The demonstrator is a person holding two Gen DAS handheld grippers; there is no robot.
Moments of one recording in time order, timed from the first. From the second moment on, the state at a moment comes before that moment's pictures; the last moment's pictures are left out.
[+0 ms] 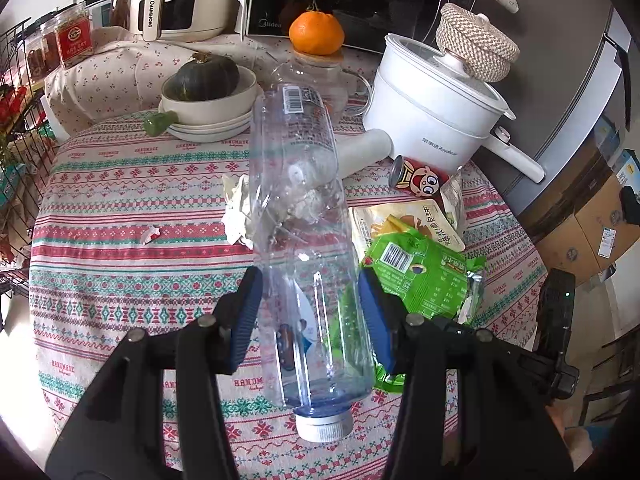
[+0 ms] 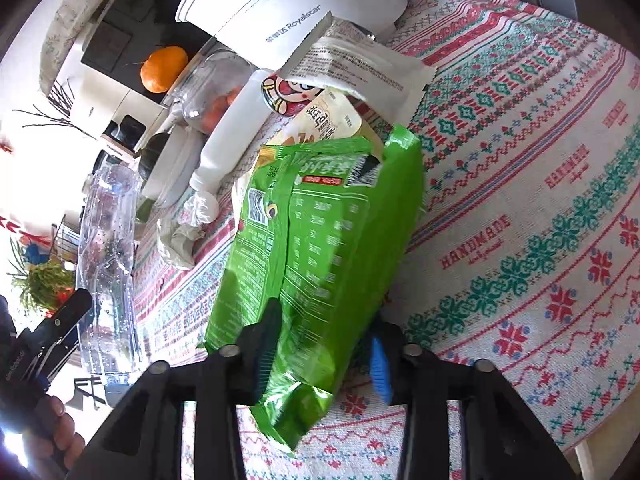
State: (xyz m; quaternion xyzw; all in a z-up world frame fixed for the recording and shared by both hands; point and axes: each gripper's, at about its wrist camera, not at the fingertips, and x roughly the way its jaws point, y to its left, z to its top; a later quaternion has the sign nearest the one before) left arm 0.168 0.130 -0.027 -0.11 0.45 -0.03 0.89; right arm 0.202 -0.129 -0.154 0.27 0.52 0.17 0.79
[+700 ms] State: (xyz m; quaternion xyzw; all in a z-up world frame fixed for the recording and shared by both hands) left arm 0.138 0.058 0.006 -0.08 0.39 -0.12 0.91; right arm 0.117 -0.234 -0.034 0.24 0.38 0.17 0.88
